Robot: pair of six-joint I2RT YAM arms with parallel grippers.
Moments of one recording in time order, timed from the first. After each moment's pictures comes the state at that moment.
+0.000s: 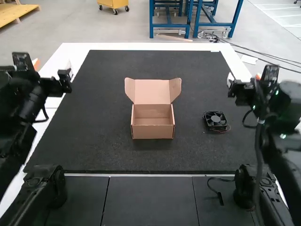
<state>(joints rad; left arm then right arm) 0.05 0.36 0.51 -0.04 0.06 0.01 -0.09 0.41 0.42 0.00 -0.22 0.04</state>
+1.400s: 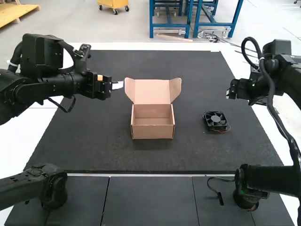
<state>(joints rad) -0.47 0.77 0.89 -0.57 0.19 -0.09 -0.11 1.09 0.98 -0.86 -0.09 0.02</state>
